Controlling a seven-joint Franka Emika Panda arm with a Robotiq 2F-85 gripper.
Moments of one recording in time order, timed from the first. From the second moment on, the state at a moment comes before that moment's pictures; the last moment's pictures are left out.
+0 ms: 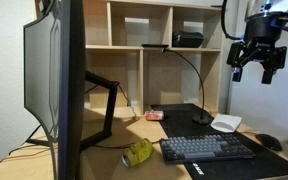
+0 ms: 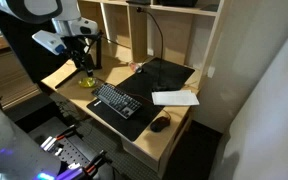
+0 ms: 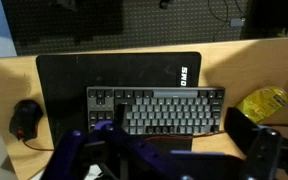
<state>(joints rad) 0.05 -0.72 0.02 -2.68 0.09 2.00 0.07</state>
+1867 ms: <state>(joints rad) -0.33 -0.30 -0.02 -2.68 -0.15 2.53 0.61</state>
